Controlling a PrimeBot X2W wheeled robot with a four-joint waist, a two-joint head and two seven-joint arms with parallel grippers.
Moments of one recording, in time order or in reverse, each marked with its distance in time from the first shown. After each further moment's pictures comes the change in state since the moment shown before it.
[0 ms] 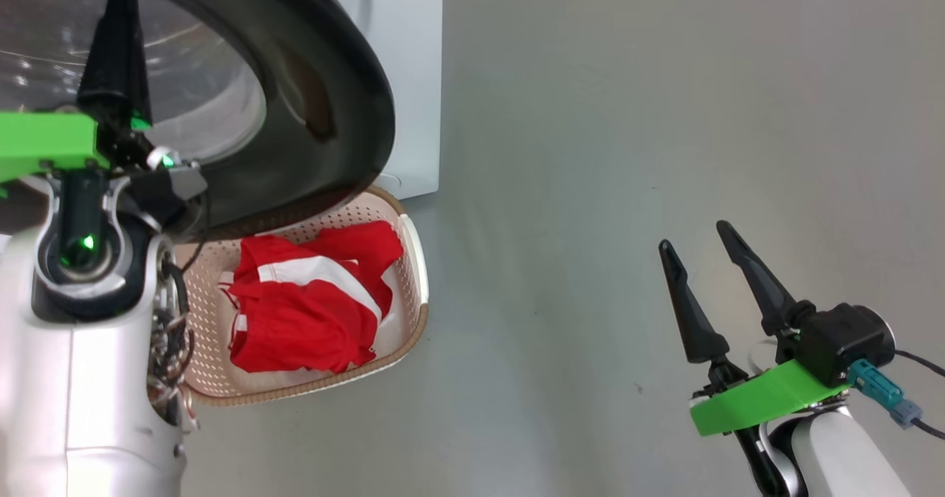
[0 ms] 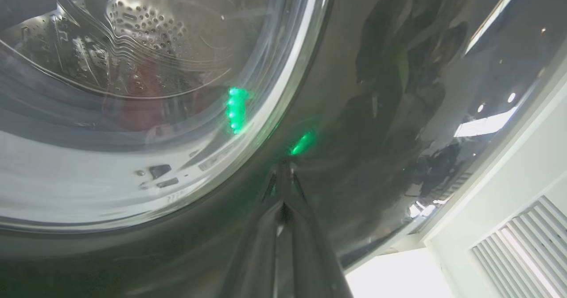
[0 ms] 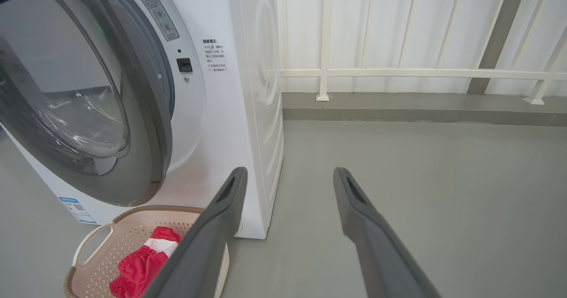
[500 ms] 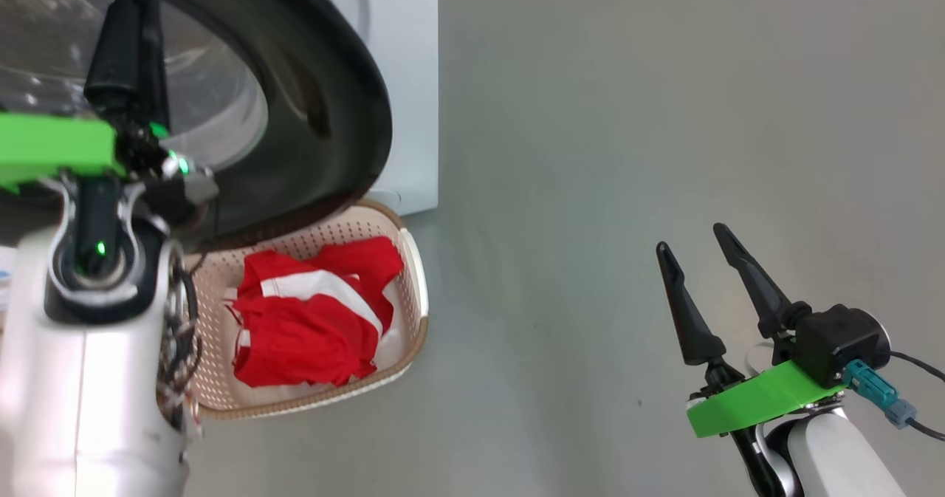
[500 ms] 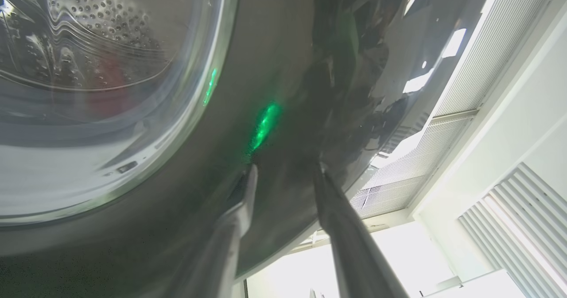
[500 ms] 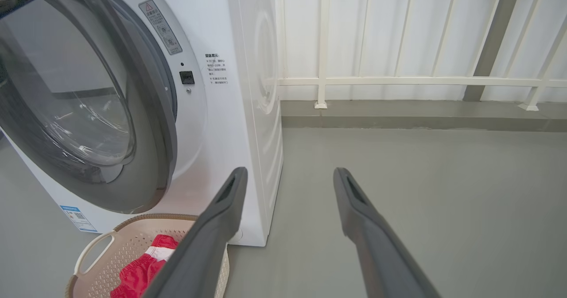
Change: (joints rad) left arm -0.021 0.007 -0.024 0.039 0.011 -0.063 0.021; right arm -0.008 0.007 0.000 0.010 0.000 0.000 0.000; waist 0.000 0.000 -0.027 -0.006
